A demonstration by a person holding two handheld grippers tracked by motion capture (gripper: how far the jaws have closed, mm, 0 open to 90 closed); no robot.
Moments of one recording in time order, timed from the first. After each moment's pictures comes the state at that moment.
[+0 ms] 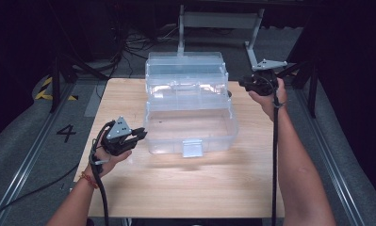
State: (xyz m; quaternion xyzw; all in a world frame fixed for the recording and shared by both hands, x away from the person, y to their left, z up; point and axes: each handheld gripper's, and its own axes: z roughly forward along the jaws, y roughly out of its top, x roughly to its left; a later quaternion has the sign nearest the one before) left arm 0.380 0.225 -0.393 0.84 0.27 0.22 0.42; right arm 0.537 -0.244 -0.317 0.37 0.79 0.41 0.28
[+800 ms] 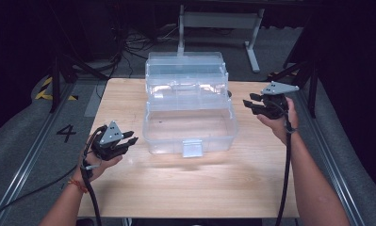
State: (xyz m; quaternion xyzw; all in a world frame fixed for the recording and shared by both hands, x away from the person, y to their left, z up) left arm 0.370 0.245 -0.401 0.85 0.27 0.23 0.38; right arm 0.468 -0.263 -0.337 0.33 0.80 0.41 0.28
